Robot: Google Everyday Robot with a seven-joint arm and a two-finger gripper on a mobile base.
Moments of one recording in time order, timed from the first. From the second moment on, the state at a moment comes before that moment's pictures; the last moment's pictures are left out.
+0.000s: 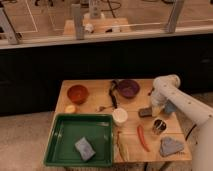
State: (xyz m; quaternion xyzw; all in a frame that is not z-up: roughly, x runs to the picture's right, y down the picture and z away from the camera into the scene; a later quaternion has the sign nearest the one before) arm 0.307 0.122 0.923 -0.31 -0.03 -0.03 0.95
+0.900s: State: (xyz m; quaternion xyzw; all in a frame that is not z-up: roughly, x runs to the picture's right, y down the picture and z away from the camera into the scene) arm 0.233 0.099 0.931 -0.31 -0.07 -0.08 0.95
